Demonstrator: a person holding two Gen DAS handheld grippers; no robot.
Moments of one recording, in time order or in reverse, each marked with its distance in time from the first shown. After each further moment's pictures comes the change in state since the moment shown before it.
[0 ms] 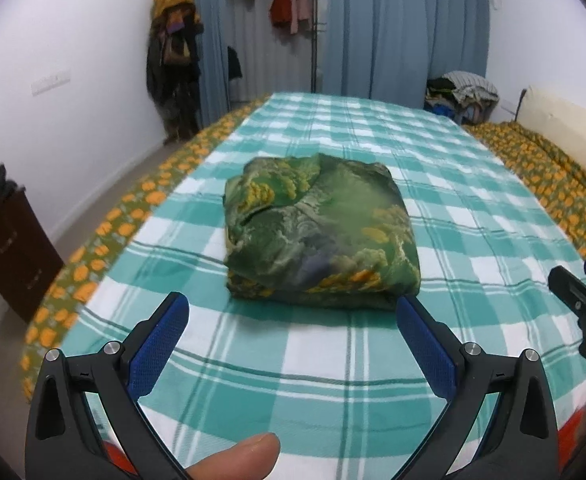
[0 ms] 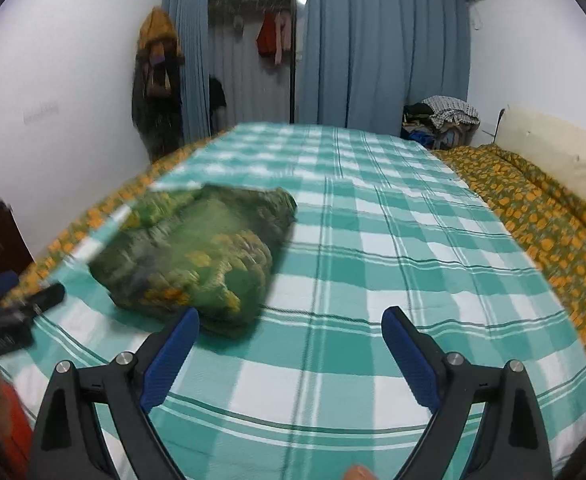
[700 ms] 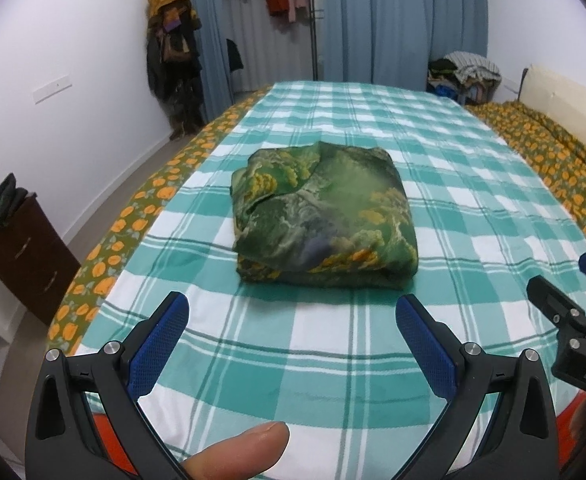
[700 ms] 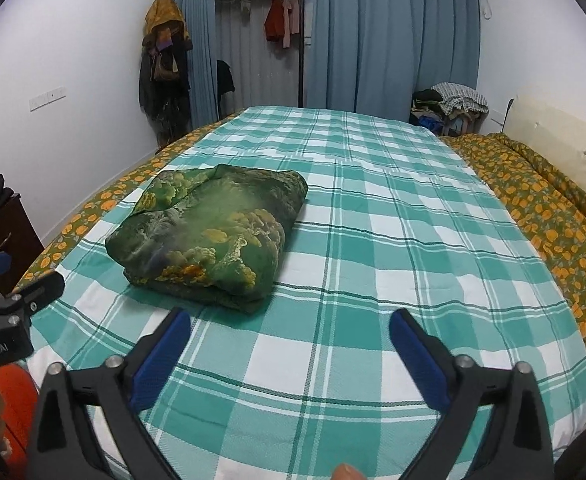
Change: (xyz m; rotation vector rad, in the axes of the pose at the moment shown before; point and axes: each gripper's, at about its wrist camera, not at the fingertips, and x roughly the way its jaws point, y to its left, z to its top) left arm -0.017 -0.008 -0.001 0.046 0.066 0.043; right arm -0.008 0.013 -0.004 -0.038 0.098 0.014
